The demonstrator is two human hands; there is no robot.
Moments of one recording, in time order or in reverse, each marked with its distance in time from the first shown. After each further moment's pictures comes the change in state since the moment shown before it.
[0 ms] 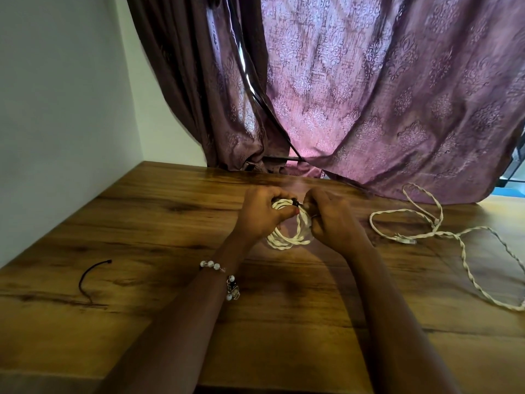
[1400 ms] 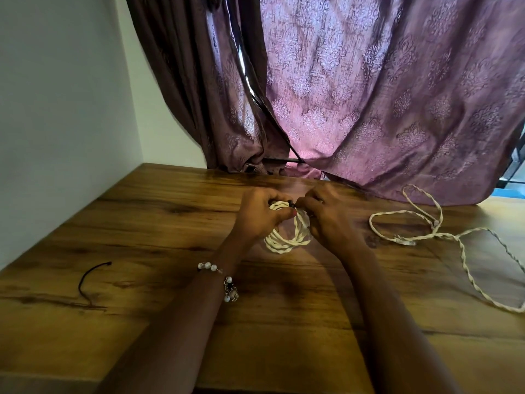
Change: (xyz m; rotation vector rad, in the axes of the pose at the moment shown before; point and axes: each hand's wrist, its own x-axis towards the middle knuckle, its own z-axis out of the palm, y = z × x) left_hand 0.000 0.002 0.000 -0.077 -0.008 -0.137; right_hand 0.006 0.000 0.006 -0.153 0.064 -0.171
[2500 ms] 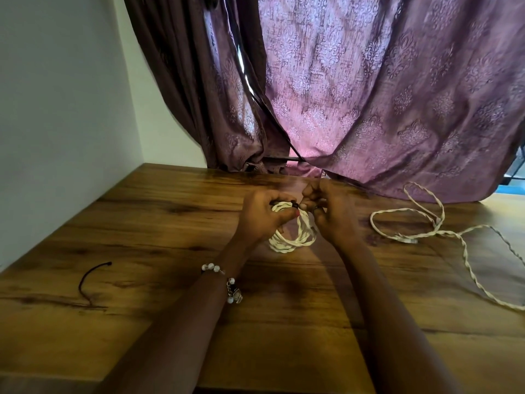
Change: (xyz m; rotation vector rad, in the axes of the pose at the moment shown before) left_hand -0.003 -0.006 0.006 0.018 0.039 0.079; right_hand -0.001 0.009 0.008 0.396 0.115 0.386
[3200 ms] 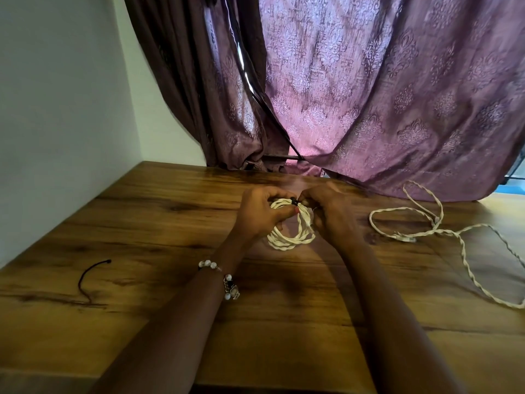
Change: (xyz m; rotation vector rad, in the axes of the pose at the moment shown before) left_hand -0.002 0.010 -0.004 -0.105 -0.004 -0.047; right_hand -0.002 -0.002 -0.004 -0.223 -0.023 -0.286
